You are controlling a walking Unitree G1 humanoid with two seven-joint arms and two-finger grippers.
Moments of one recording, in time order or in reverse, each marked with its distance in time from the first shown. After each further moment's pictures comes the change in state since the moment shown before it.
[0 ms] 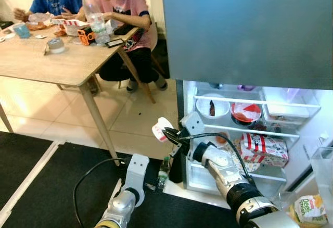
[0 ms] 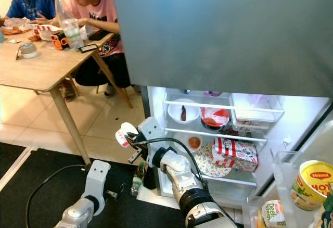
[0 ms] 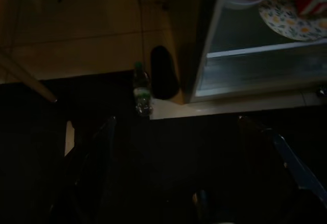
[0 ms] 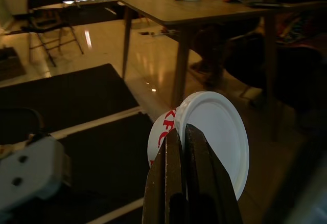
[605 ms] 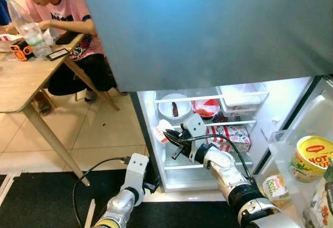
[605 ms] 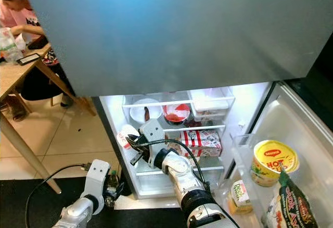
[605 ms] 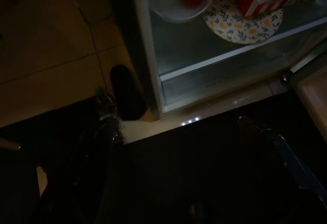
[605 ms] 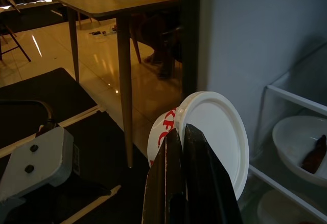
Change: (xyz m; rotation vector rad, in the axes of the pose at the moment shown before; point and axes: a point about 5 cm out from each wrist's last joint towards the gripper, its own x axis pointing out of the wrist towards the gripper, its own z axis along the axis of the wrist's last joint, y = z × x) left arm 0.000 0.002 0.002 0.004 0.000 0.007; right arm -0.001 0.006 -0.003 0.008 0.002 0.052
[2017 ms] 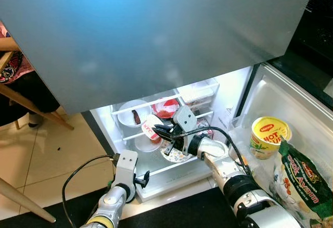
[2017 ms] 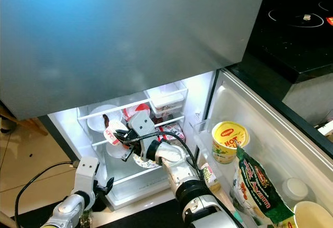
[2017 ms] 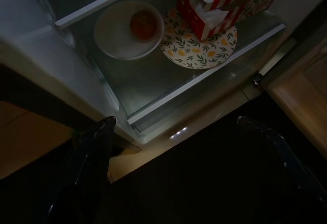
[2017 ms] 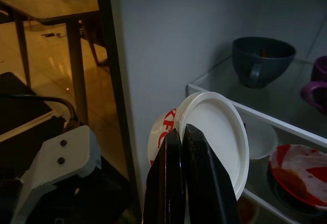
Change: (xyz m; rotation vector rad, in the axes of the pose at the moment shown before) left arm -0.004 0.023 0.005 -0.030 -0.021 0.079; right arm 0.014 0.003 0.029 -0.079 -0.035 0.077
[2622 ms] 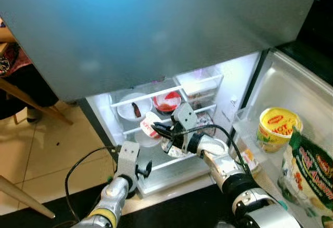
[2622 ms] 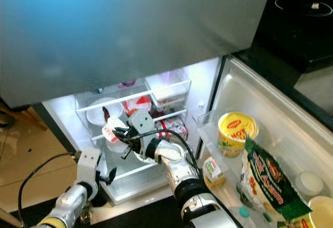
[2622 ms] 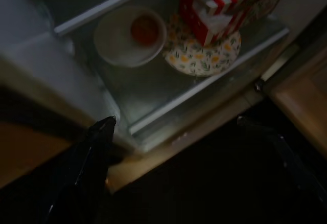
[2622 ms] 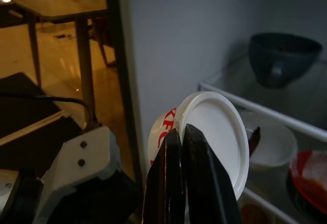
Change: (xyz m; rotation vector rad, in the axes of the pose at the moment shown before) left arm 0.003 0.000 0.009 0.003 -0.026 -0.003; right arm 0.006 0.007 0.006 0.001 -0.011 0.085
